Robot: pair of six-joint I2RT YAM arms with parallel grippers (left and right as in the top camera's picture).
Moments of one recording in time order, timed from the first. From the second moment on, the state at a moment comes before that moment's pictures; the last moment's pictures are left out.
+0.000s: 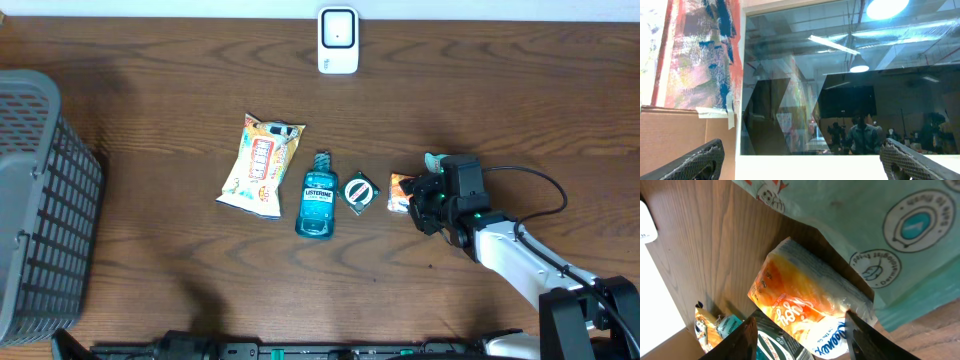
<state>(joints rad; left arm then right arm) -0.14 0.00 1.04 -0.37 -0.21 0.19 0.24 1.49 0.57 -0.04 -0.24 1.43</state>
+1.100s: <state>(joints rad) -0.14 0.00 1.04 -0.36 -0.21 0.19 0.34 1.60 0.71 -0.20 -0.21 1.21</state>
